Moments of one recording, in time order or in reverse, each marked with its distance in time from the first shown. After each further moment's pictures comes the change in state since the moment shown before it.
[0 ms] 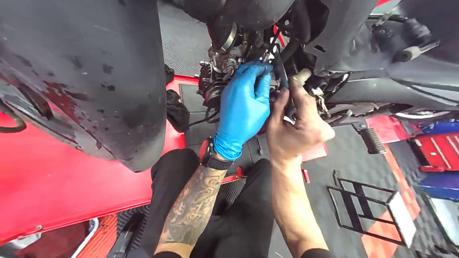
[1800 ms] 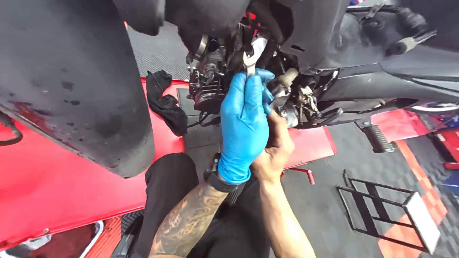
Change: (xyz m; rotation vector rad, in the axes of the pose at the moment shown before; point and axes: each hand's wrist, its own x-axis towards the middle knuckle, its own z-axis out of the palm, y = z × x) left_hand -0.024 0.042 0.029 -0.496 0.193 -0.130; right_hand -0.046 0.004 -0.017 0.737 -0.233 0.399
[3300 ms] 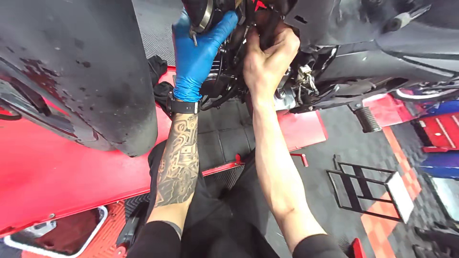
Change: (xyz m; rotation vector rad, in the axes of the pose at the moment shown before) left_hand 0.103 -0.031 -0.072 0.160 -0.045 0.174; right_hand 0.117 0.032 0.058 -0.257 0.279 -0.124
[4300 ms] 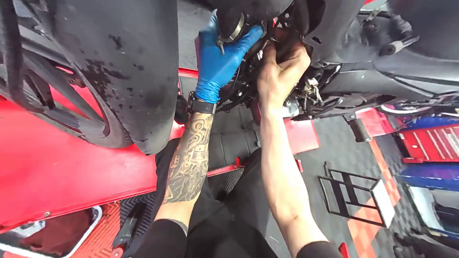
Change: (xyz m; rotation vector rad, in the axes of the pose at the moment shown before) left_hand 0.003 -0.008 0.000 0.041 0.033 0.064; right_hand -0.005 -0.008 0.002 0.074 -0.018 0.089
